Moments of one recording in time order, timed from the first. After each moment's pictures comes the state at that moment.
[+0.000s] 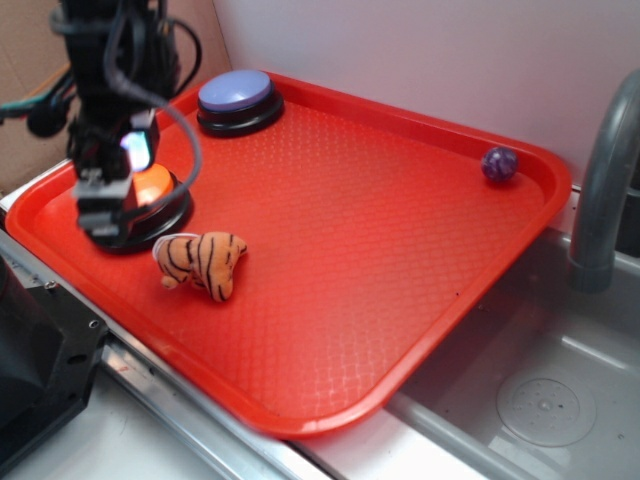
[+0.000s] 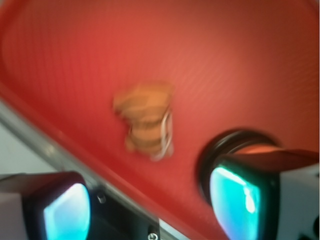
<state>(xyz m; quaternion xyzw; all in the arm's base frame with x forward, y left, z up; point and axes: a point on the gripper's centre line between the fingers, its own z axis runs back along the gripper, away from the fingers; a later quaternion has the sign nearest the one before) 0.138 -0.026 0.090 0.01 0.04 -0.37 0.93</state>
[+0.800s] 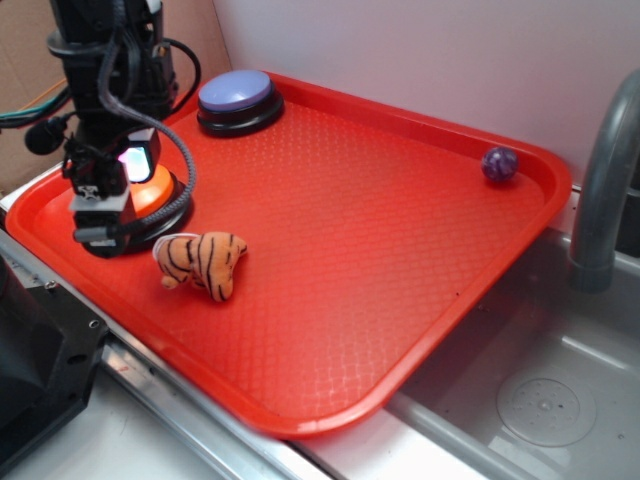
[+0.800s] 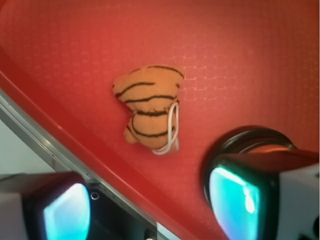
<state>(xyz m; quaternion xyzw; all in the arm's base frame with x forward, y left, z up) 0.140 -0.025 0.090 0.01 0.04 -0.37 0.93</state>
